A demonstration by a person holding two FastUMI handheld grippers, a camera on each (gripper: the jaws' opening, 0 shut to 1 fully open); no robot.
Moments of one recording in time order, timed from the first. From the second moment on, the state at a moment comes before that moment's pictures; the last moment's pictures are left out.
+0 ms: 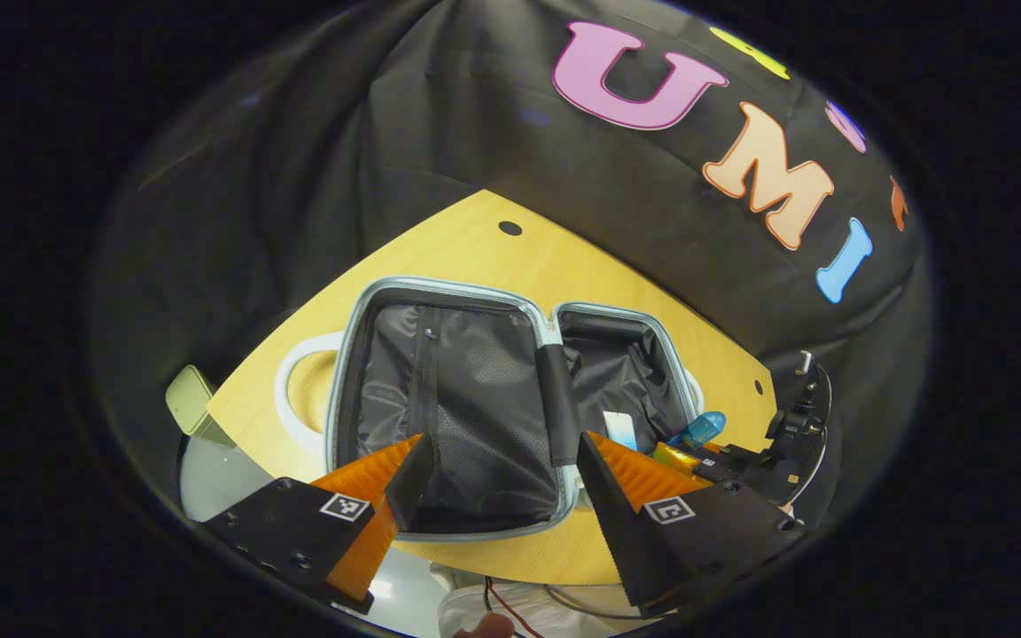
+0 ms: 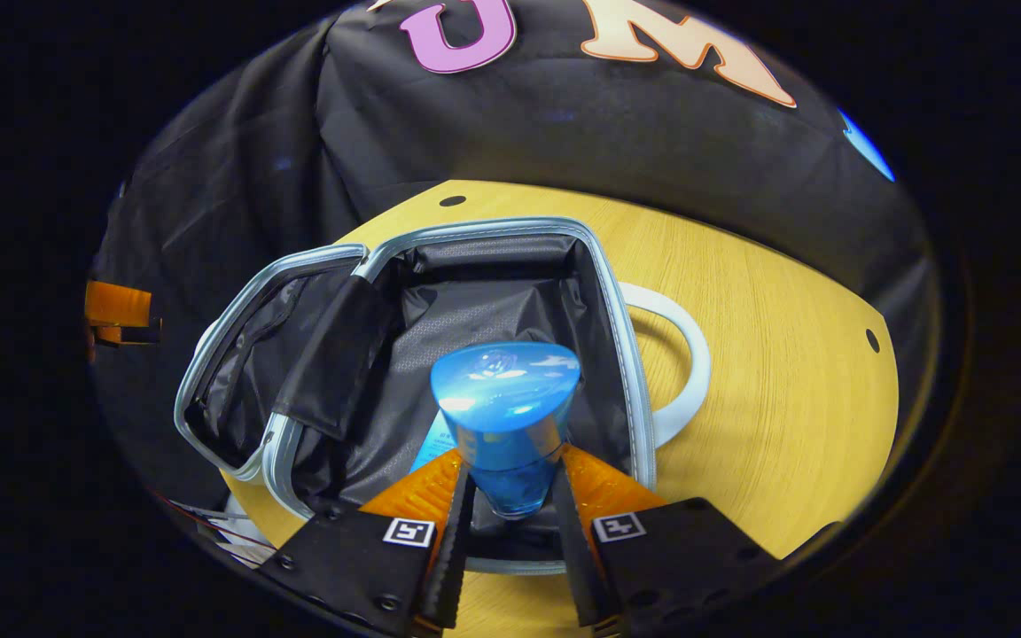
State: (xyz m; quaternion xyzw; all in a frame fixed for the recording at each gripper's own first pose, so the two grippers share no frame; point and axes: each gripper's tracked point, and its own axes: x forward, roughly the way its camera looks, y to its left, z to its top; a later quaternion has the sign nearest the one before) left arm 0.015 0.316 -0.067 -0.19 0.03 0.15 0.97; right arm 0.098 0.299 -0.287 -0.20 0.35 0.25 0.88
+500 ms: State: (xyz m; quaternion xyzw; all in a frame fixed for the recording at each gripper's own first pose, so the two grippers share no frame) left arm -0.012 0.379 -0.074 -0.23 -0.01 0.20 0.95; right arm 0.089 0.305 -0.233 -0.18 0.28 0.27 0.90
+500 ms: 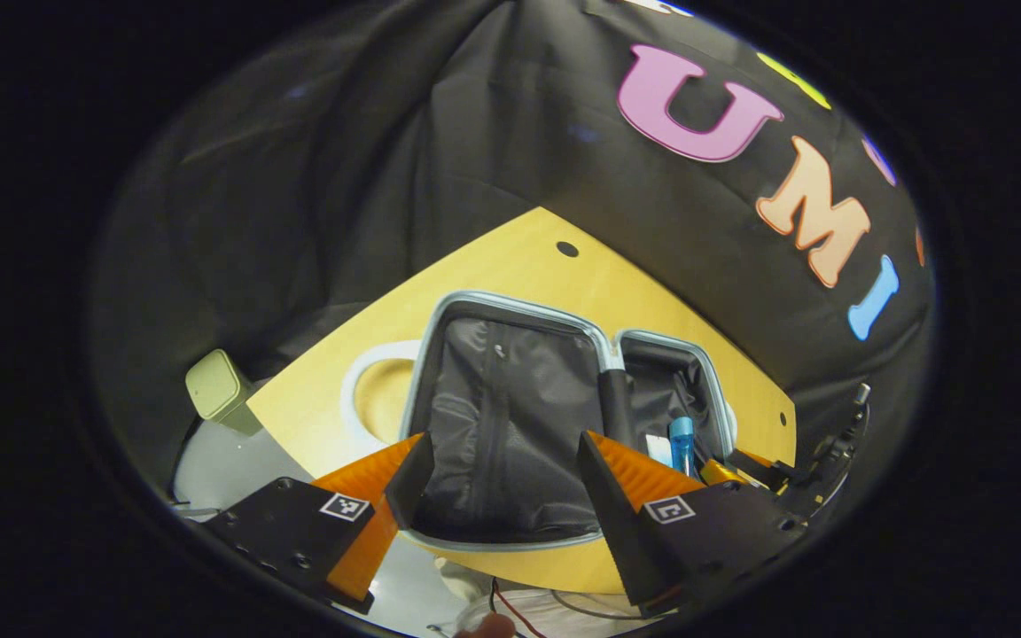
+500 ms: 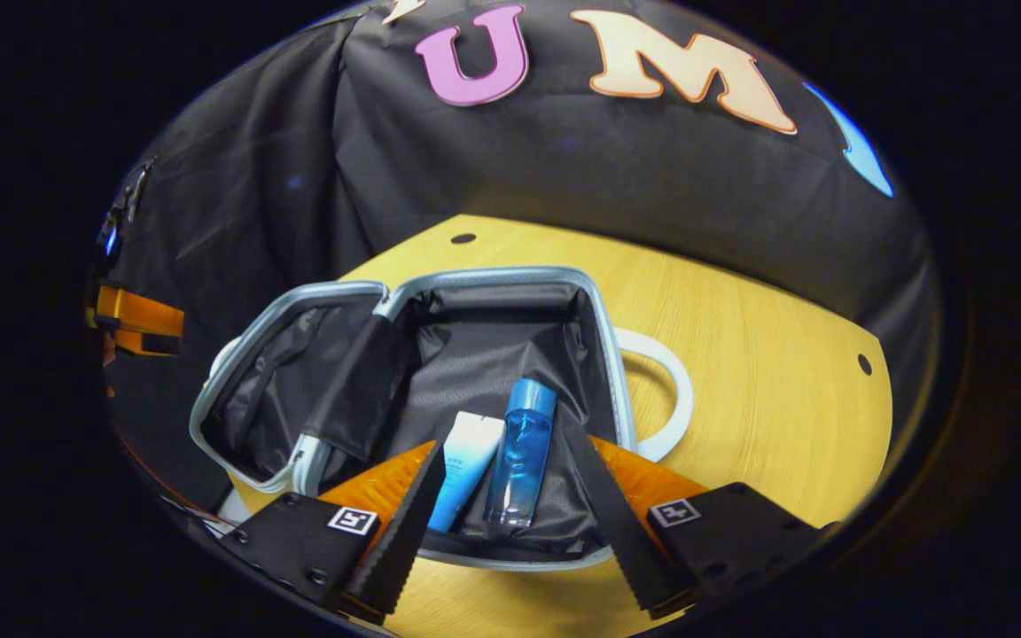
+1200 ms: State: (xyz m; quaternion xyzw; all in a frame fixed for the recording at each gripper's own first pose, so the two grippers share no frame) left arm -0.008 0.486 -0.126 -0.32 -0.02 0.26 0.91; right arm 0.077 0.255 -0.123 -0.09 0.18 0.19 0.96
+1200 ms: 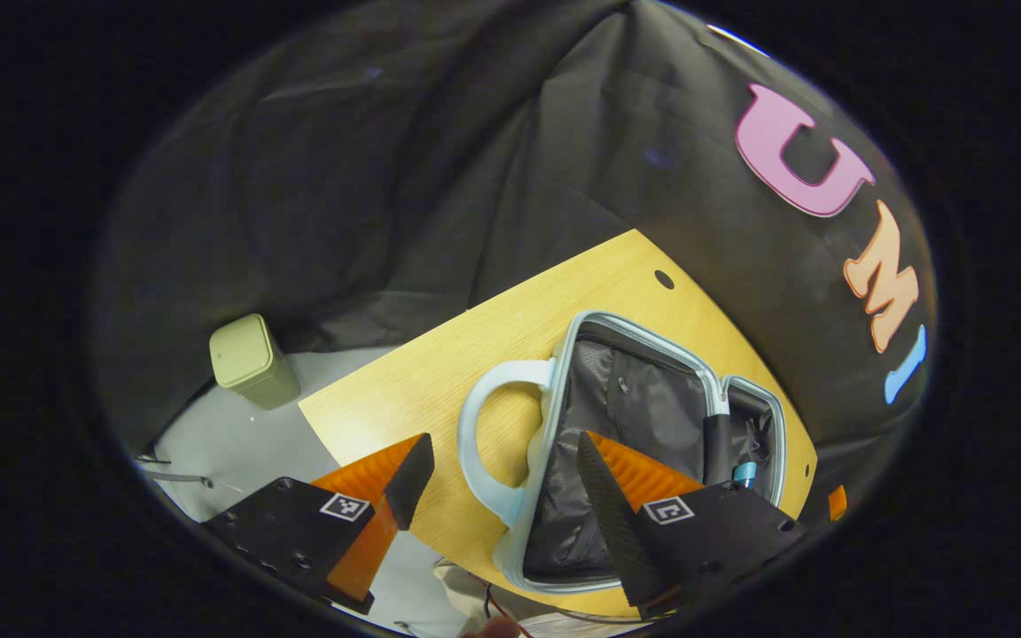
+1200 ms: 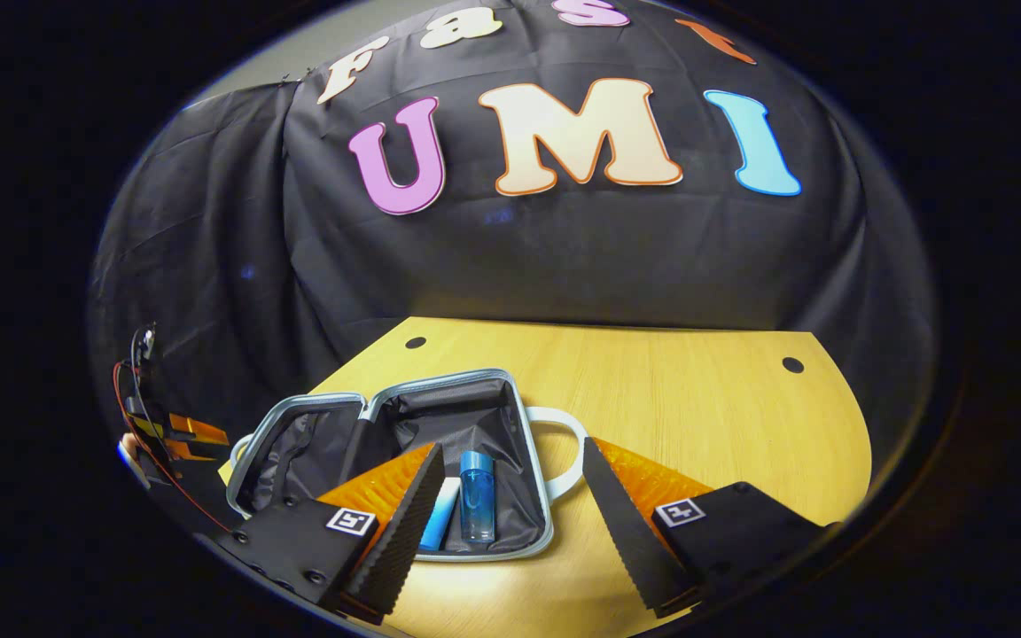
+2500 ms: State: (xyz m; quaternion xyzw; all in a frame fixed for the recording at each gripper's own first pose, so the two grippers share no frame) left arm 0.009 0.476 -0.121 -0.38 -0.01 0.19 0.91; right arm 0.036 0.205 -0.114 -0.12 0.16 0.13 0.97
